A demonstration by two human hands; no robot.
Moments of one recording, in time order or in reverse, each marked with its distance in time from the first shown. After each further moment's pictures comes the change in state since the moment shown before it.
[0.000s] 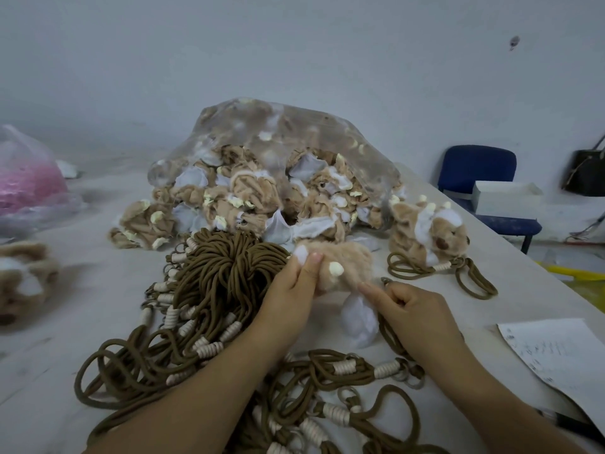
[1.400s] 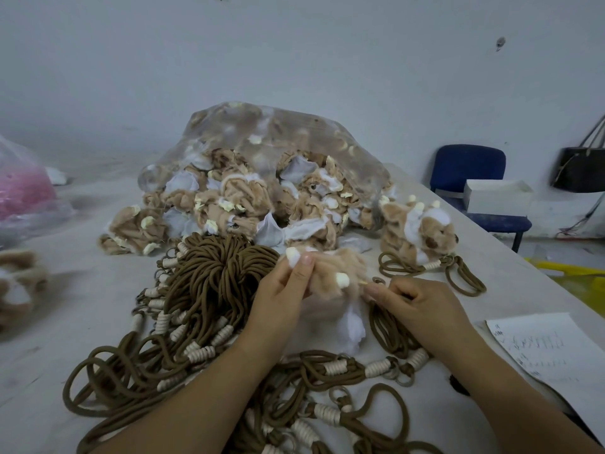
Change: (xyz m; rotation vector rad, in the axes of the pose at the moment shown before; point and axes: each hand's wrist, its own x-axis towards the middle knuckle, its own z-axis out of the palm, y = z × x) left_hand -0.004 -0.001 0.004 -0.110 0.003 0.098; right_hand 0.008 0.015 -0.021 -0.100 0.021 -0.176
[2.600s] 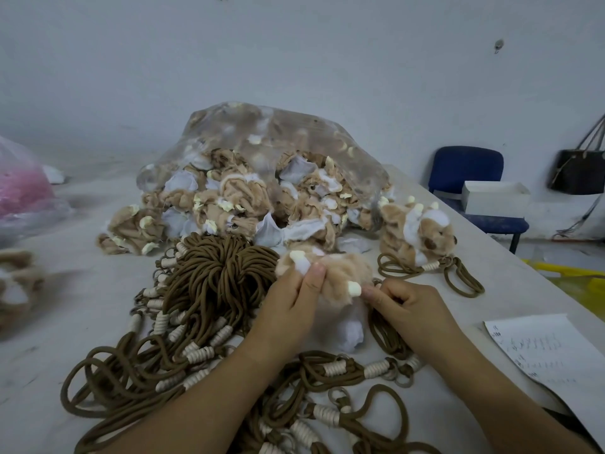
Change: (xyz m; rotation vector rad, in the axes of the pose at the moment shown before) left_hand -0.005 0.003 0.004 0.360 -0.033 0.146; right_hand -0.002 -0.005 0.010 0.208 -0.026 0.036
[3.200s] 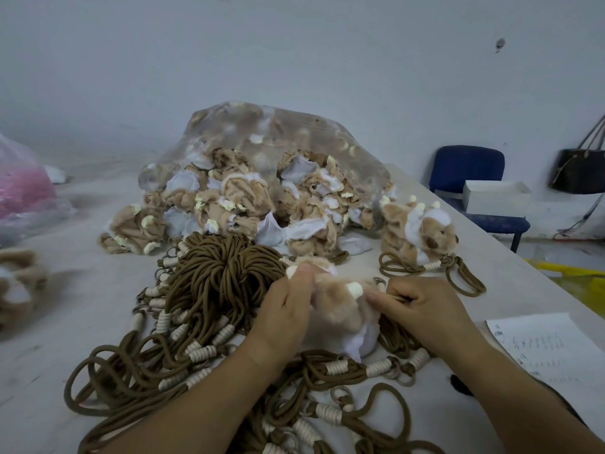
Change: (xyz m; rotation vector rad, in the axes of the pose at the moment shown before) left_hand -0.002 0.001 -0.002 -0.058 -0.008 -0.066; right_hand 0.003 -0.007 -0.015 -0.249 0.009 -0.235
